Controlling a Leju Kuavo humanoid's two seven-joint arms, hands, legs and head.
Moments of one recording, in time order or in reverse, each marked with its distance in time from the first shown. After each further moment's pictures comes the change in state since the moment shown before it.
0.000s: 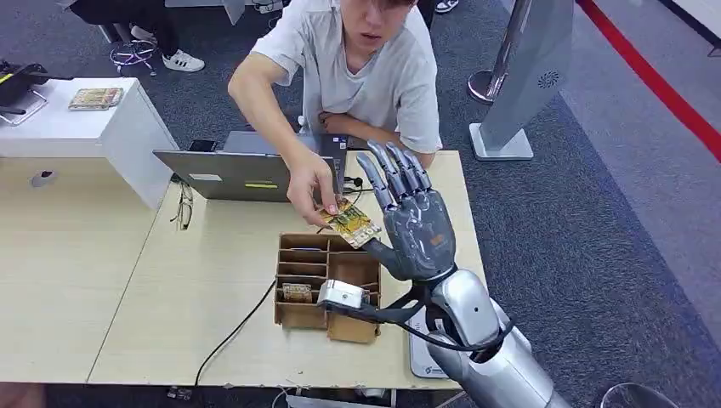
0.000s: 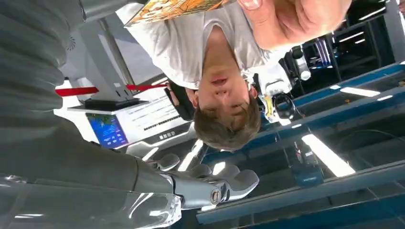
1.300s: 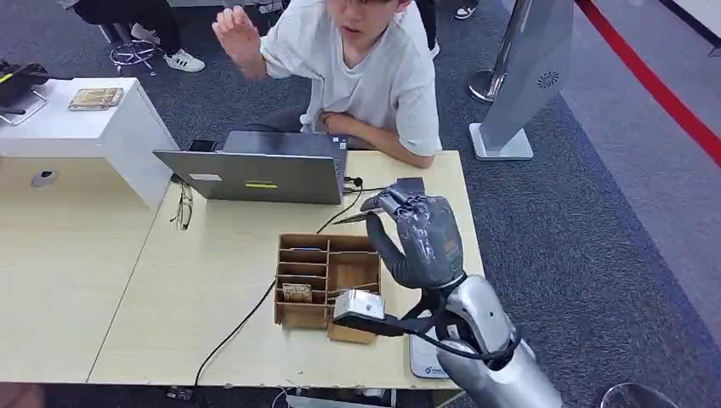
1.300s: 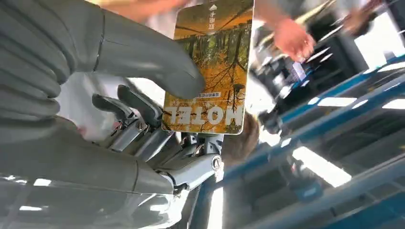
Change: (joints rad) left arm -0.002 0.010 -0.040 0.000 0.047 -0.009 0.029; right arm 0.065 0.000 -0.043 -0.078 -0.263 0.041 -0.129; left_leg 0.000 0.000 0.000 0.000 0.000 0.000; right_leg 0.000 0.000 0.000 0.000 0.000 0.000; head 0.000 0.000
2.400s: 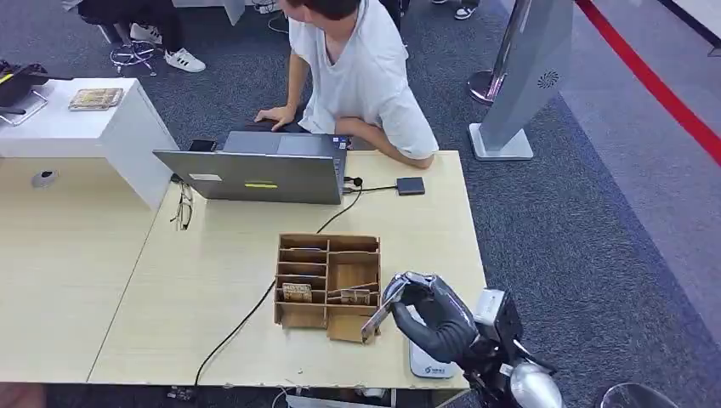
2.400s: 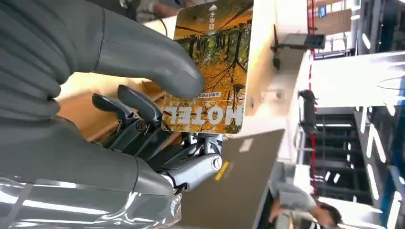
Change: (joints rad) left arm -0.055 0.044 -0.078 0.117 0.132 0.085 -0.063; right arm 0.307 -0.053 -0.216 0.012 -1.213 0.693 -0.165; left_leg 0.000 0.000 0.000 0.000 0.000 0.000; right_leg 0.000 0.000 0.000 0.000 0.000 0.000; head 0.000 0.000
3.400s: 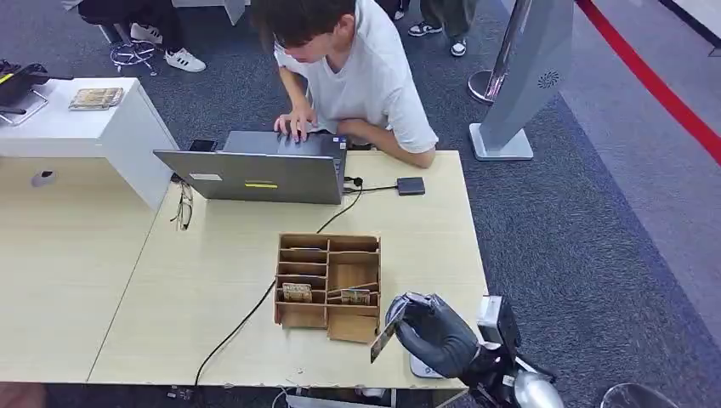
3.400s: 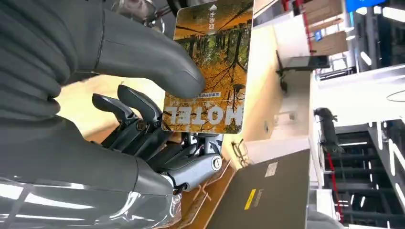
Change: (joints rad) left arm -0.029 0.019 -0.114 0.092 0.137 0.095 -0.010; right arm 0.037 -0.034 0.001 0.077 -0.115 0.088 0.000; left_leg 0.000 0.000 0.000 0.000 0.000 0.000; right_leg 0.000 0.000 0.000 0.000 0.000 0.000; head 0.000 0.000
